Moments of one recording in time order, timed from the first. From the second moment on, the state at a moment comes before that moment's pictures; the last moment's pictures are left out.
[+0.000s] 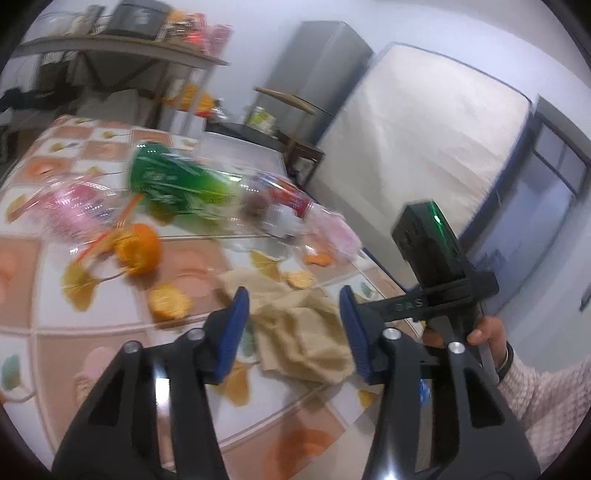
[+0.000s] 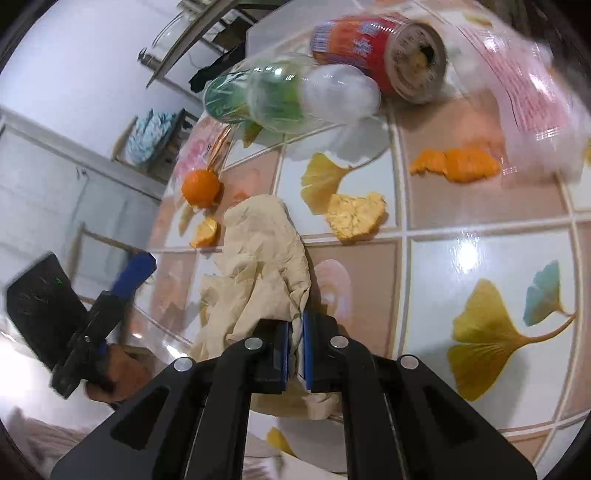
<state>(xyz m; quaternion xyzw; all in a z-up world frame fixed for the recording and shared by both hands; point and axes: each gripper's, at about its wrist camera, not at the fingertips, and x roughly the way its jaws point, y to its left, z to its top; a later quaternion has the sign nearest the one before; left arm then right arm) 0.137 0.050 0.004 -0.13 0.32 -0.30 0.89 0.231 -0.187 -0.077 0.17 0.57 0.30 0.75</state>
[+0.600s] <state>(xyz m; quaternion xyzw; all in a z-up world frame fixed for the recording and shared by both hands) 0.171 -0.003 -0.034 -0.01 0.44 -0.27 0.86 0.227 -0.208 -0.062 0.18 0.57 0.32 0.73</state>
